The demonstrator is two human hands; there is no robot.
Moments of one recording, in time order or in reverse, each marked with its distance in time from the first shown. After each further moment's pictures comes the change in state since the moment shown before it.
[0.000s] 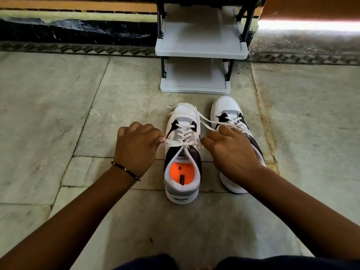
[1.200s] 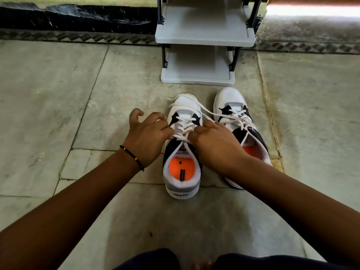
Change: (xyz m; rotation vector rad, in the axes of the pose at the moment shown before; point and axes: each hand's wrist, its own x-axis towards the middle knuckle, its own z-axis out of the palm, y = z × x) left_hand 0.014 0.003 0.021 0.137 -0.007 0.259; right_hand 0.021 -0.015 0.009 0.227 -0.075 -0.049
